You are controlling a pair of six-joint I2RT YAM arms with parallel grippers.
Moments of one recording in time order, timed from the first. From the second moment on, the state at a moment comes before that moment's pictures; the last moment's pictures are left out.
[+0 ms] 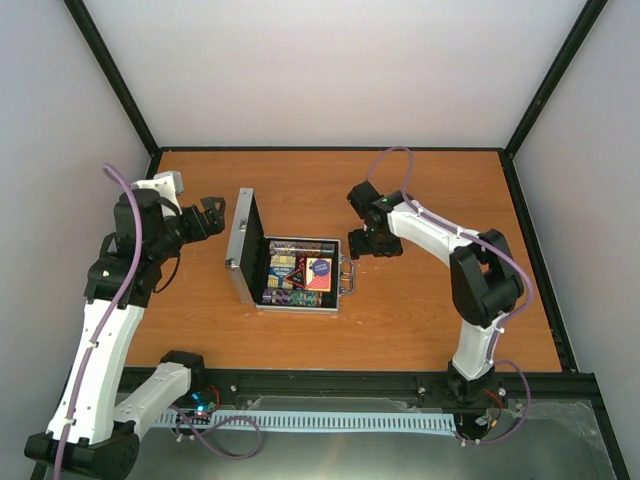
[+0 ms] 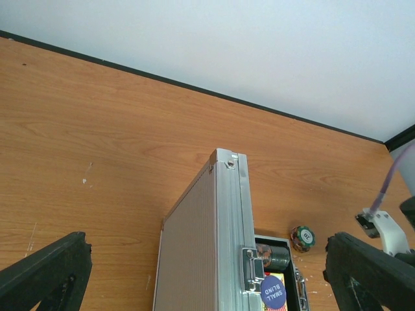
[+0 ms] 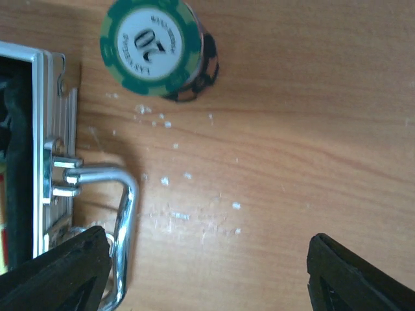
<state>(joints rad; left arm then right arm) -0.15 0.86 1.15 -0.76 0.08 -0.40 0.57 1.82 1.37 -0.92 0.05 0.43</state>
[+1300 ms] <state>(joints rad) -0.15 0.86 1.15 -0.76 0.04 -0.40 0.57 2.27 1.84 -1.10 0.16 0.75</state>
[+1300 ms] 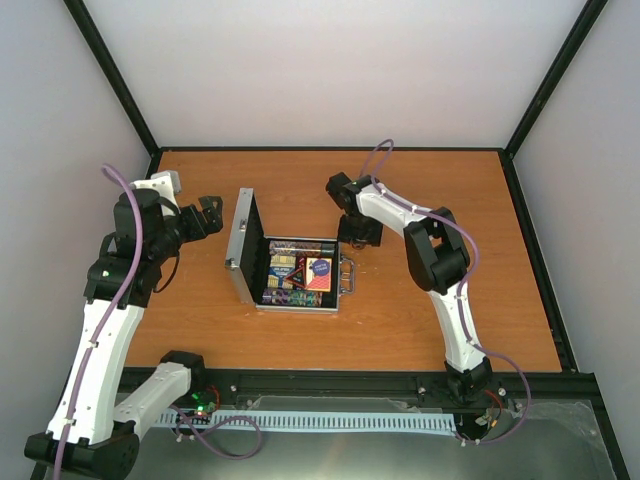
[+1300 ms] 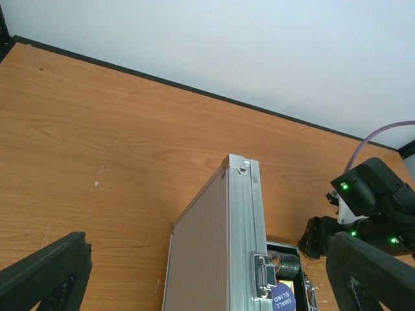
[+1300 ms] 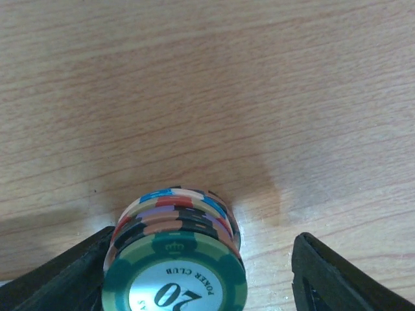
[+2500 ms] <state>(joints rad) -0.15 0.86 1.15 -0.76 0.04 -0.40 0.56 2.20 1.68 -0.92 0.10 0.79</state>
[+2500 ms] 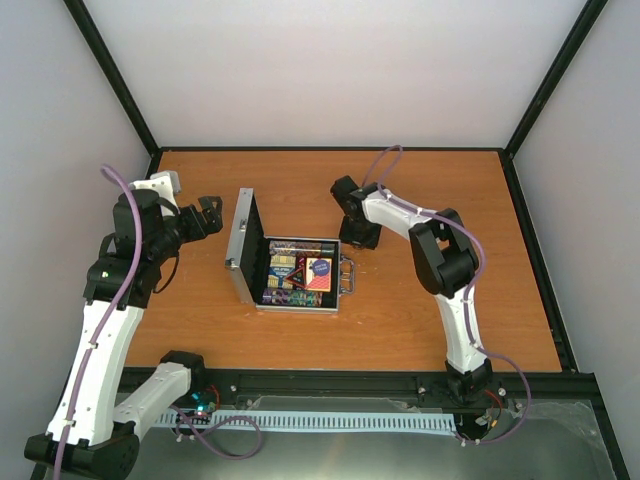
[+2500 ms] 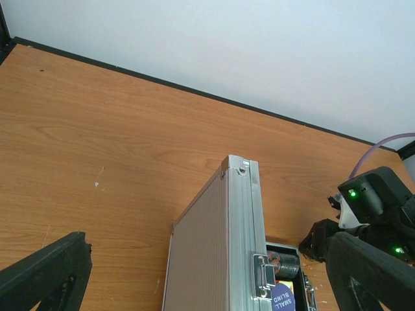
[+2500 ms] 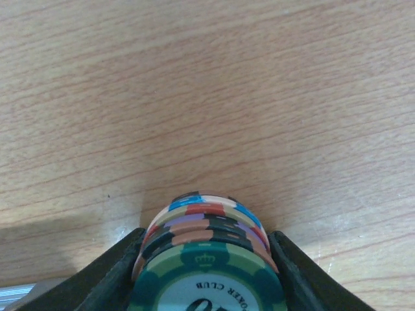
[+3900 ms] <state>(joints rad) -0.15 0.96 1.31 -0.83 0.21 -0.42 0.56 1.92 1.27 -0.81 -0.03 0.41</state>
